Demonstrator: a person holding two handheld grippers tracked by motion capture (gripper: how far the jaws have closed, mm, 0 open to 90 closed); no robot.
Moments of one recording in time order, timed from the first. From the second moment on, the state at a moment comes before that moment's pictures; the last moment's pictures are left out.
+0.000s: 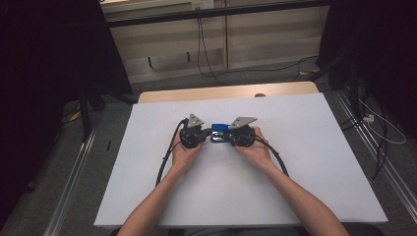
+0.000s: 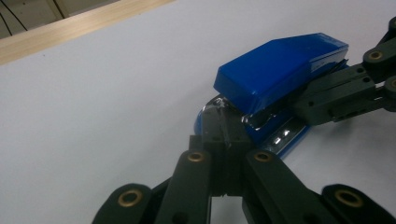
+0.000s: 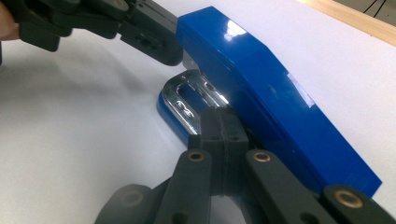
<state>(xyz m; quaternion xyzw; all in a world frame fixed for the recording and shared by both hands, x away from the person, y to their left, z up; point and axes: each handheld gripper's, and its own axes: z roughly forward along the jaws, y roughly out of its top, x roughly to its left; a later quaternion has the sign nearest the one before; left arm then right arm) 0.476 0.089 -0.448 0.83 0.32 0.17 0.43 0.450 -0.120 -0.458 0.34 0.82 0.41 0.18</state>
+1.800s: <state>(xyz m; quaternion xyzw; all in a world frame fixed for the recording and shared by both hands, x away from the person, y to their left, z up) 0.475 0.084 -0.429 0.80 0.33 0.17 0.47 0.445 -0.117 -0.452 0.33 0.81 0.44 0.19</state>
